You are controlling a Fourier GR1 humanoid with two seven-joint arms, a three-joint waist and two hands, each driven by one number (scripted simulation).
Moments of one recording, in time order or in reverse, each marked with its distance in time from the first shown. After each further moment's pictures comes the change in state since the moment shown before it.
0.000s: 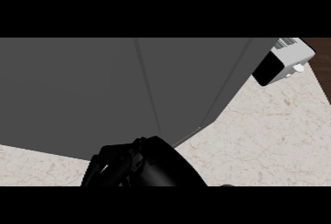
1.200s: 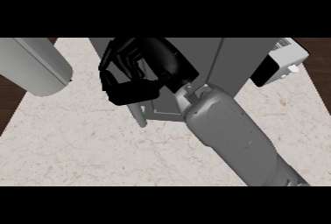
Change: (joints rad) left arm -0.134 -0.087 -0.031 -0.054 -0.060 0.040 0.239; right arm -0.365 -0.014 -0.348 0.648 -0.111 0.160 -0.370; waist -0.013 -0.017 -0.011
